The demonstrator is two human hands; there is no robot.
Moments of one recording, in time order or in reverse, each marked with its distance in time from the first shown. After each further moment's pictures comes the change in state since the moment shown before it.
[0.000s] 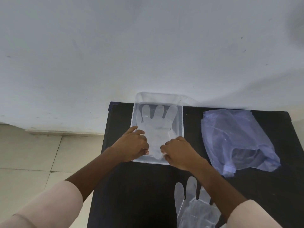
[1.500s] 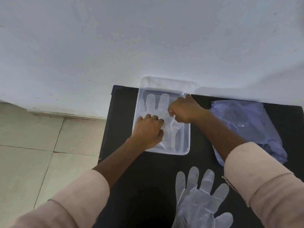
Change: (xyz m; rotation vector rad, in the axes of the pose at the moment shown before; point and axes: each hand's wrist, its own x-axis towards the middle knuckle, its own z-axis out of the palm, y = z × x) left_hand 0.032 0.040 -0.001 -0.205 0.200 -0.363; right_hand 0.071 0.044 -0.060 -0.204 -0.024 -0.018
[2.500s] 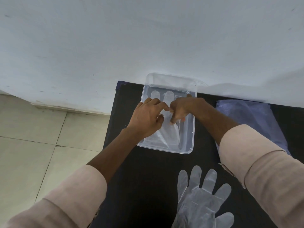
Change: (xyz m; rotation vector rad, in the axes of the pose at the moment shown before) left_hand 0.000 -0.017 -0.028 -0.268 0.310 0.046; right_hand 0.032 -0.012 -0.009 0.265 -0.421 0.127
